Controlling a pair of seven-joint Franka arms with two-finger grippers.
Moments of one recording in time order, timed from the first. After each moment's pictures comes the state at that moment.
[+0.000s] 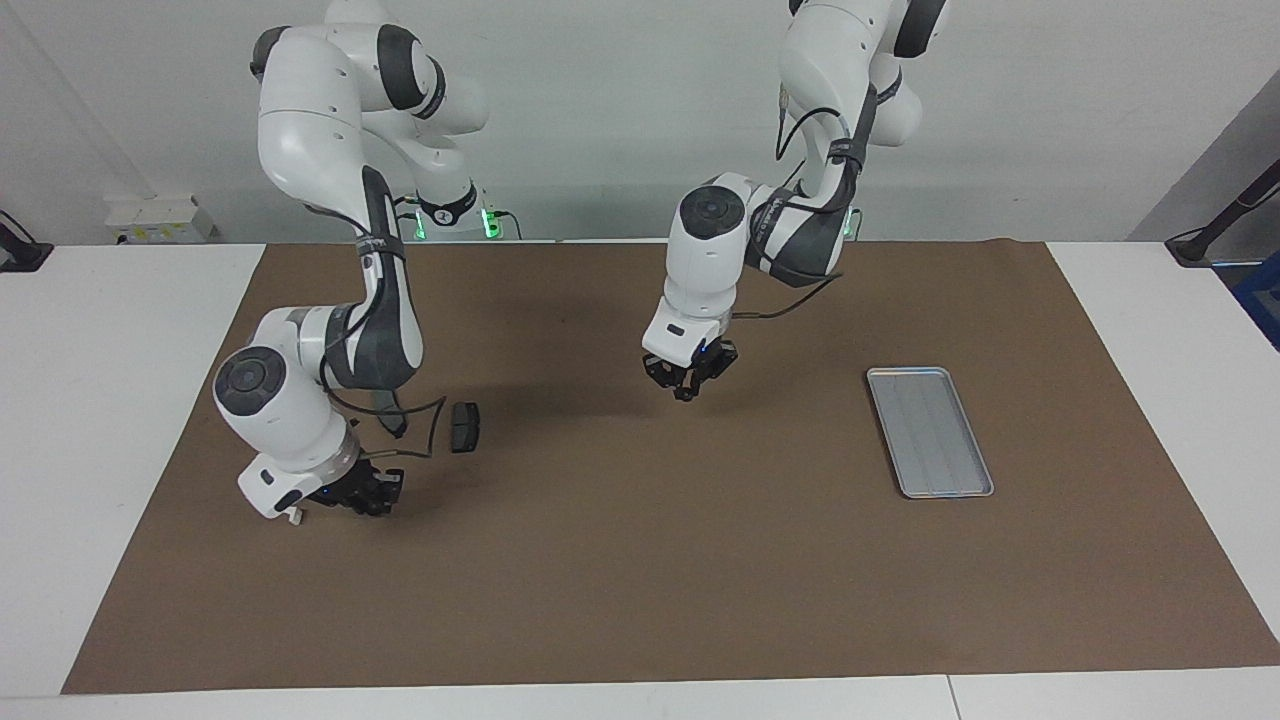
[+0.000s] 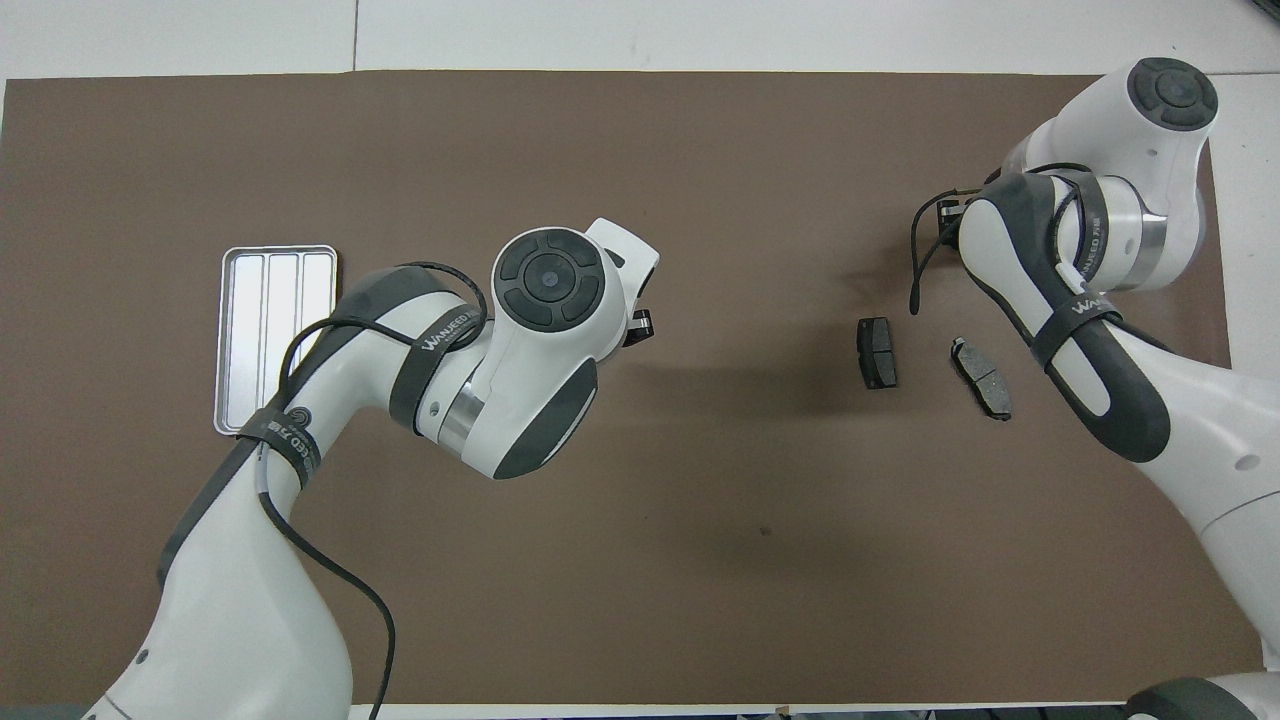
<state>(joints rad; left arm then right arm) -0.58 0.38 -0.08 -1.73 0.04 2.14 -0.80 -0.02 0.61 0.00 -1.52 0.01 2.13 -0.03</state>
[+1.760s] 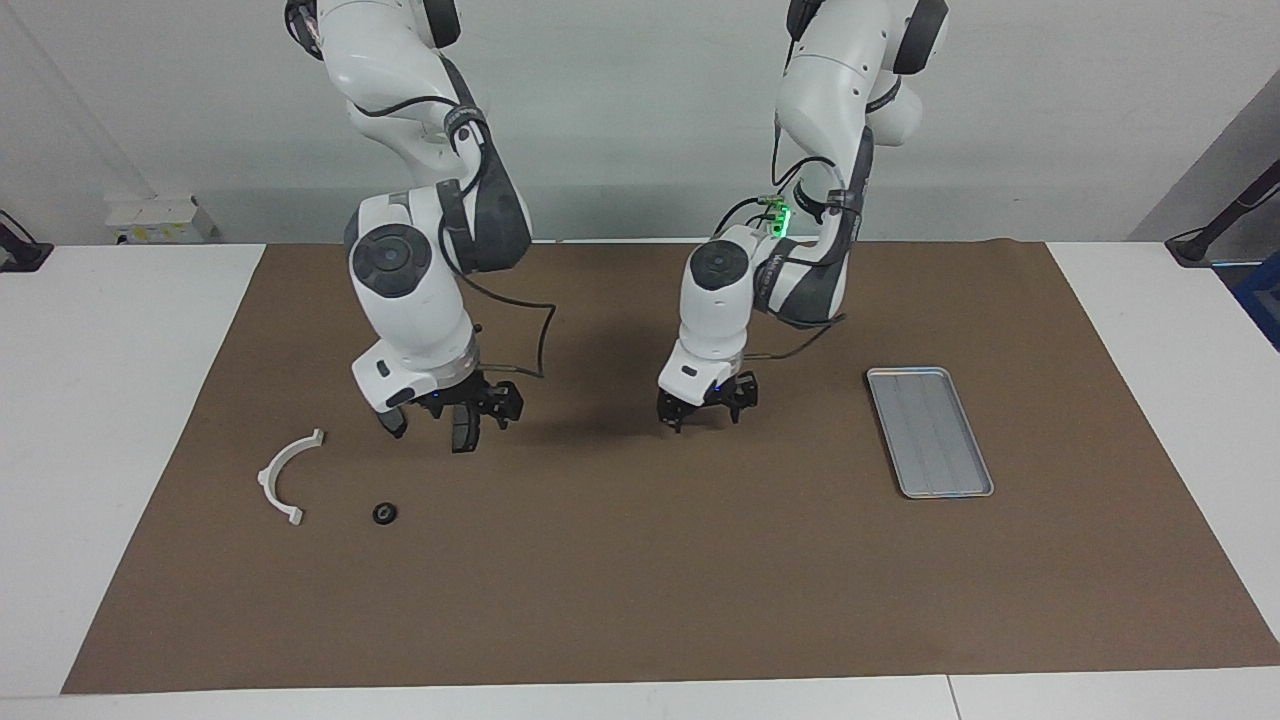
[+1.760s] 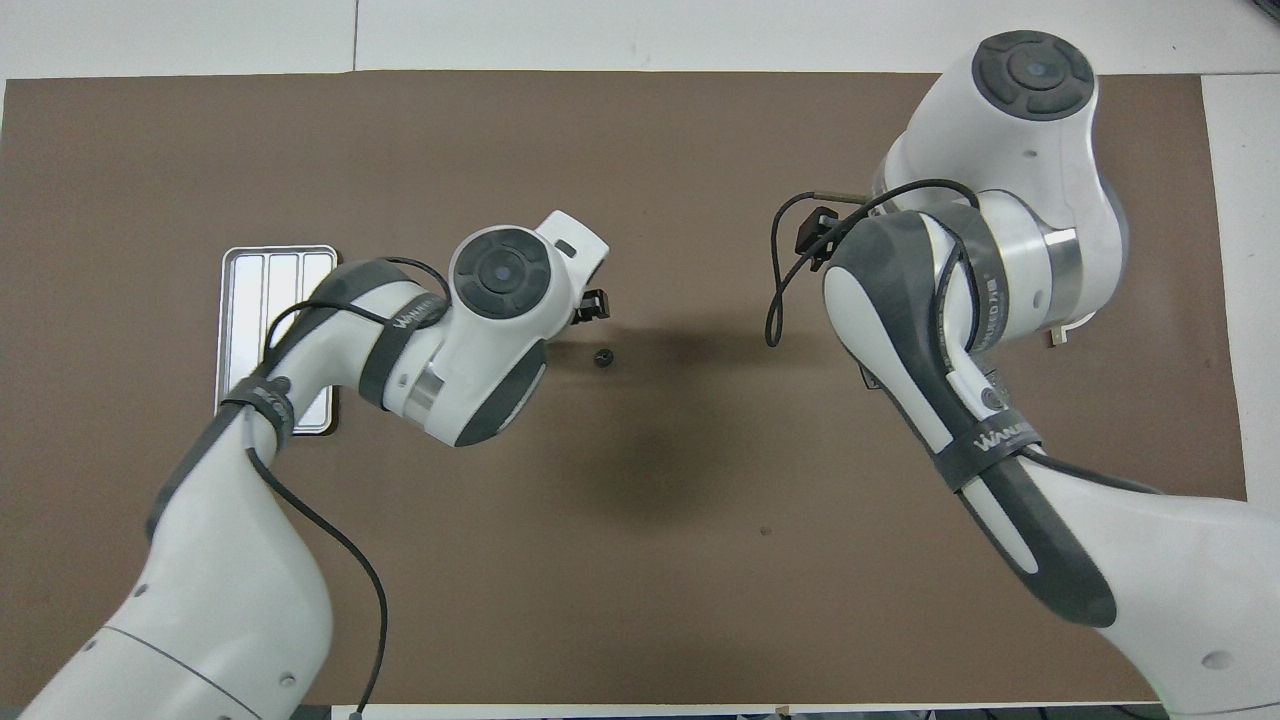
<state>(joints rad) -0.47 0.40 -0.05 -1.75 0.13 2.23 -0.66 0.27 0.39 0.02 -1.52 0.01 1.83 0.57</state>
